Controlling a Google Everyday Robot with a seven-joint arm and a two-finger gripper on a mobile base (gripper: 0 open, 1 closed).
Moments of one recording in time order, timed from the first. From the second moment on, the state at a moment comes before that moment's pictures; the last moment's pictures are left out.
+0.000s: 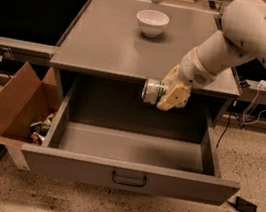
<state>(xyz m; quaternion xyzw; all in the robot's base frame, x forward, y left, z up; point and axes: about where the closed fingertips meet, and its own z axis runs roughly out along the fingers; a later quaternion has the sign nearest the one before) 0.595 -0.101 0.829 -0.66 0.70 0.14 0.22</state>
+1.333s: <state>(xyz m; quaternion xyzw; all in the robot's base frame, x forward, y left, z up) 0.583 -0.108 0.667 -0.61 0.75 0.19 0.18</state>
